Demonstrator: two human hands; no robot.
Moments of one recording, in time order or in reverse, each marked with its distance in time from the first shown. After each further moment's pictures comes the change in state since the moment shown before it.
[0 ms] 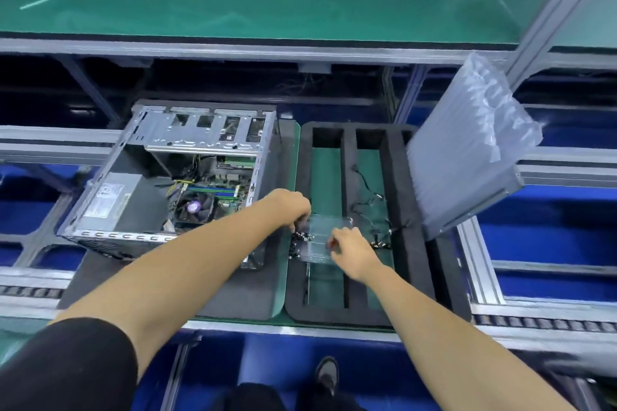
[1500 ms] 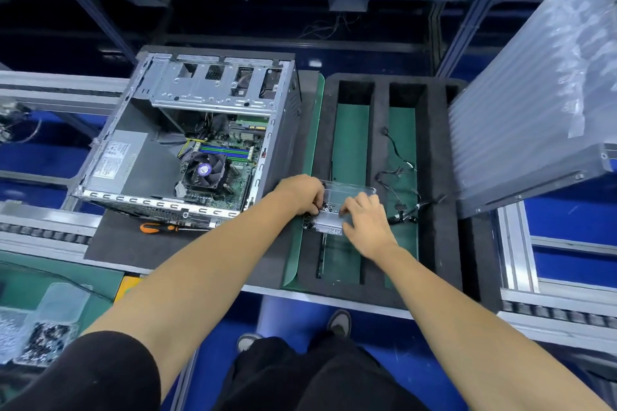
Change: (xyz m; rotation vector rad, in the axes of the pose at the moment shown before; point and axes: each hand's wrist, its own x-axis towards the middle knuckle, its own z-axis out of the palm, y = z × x) left_hand 0.020 0.007 0.052 -0.461 0.027 -0.196; right_hand 0.022 0.014 0.026 -0.105 0.091 -0.104
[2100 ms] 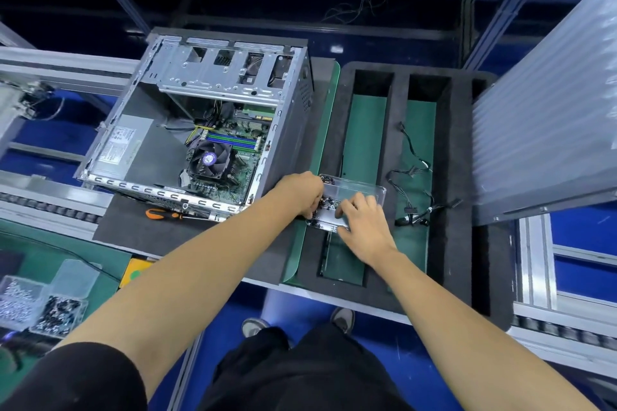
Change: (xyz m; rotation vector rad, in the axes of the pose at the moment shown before) left_hand -0.002 0.006 -0.001 0.117 -0.081 -0.125; right_hand 0.007 0.001 0.017 -0.042 0.013 -0.133
